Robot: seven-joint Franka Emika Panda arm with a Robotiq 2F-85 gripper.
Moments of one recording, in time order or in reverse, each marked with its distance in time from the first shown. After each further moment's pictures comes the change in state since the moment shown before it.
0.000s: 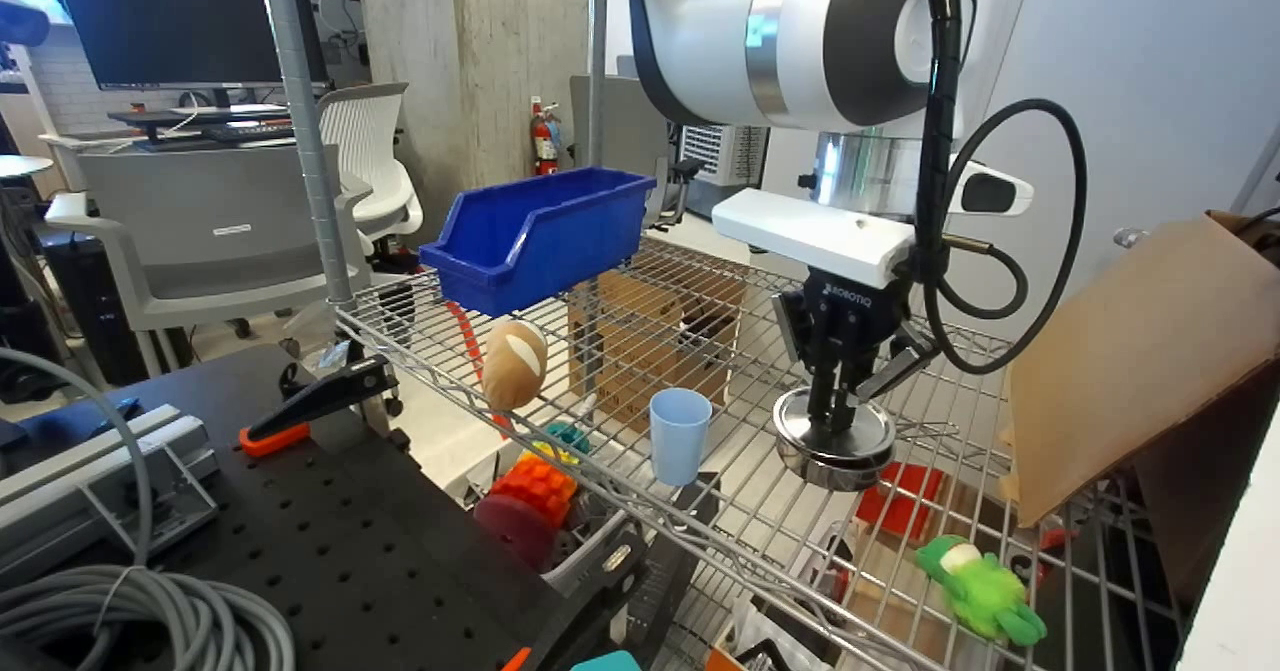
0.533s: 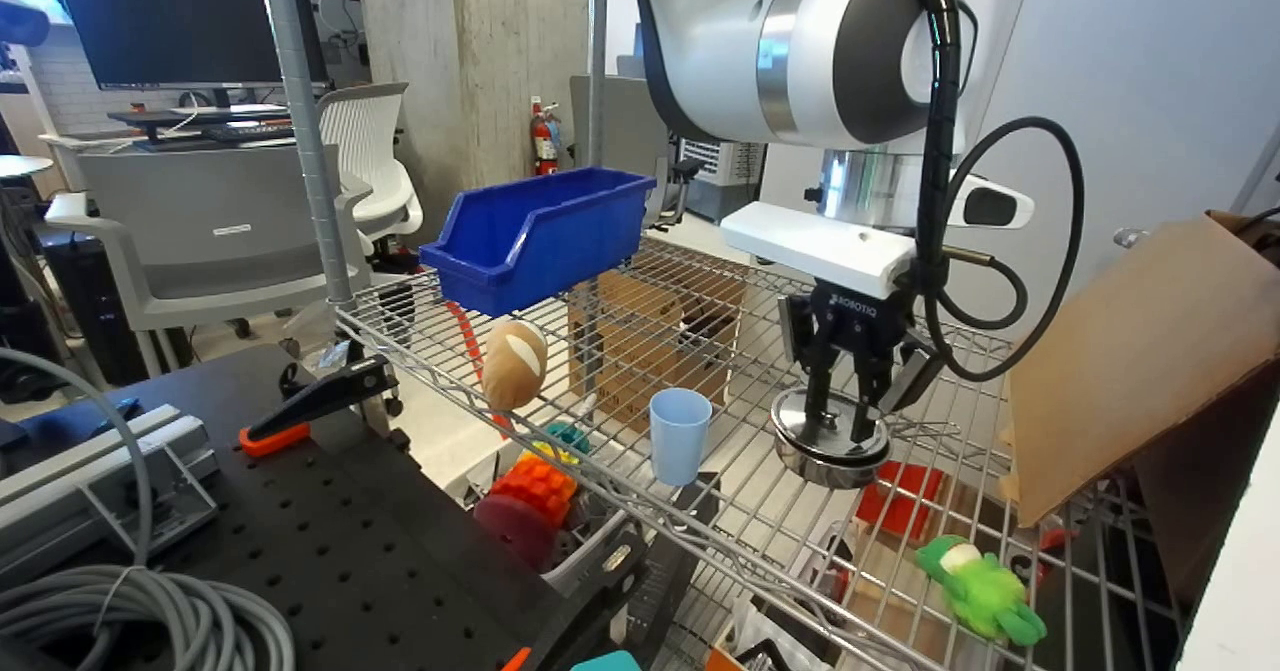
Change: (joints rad) arm 0.013 0.045 -0.015 0.054 0.000 -0.019 0.026
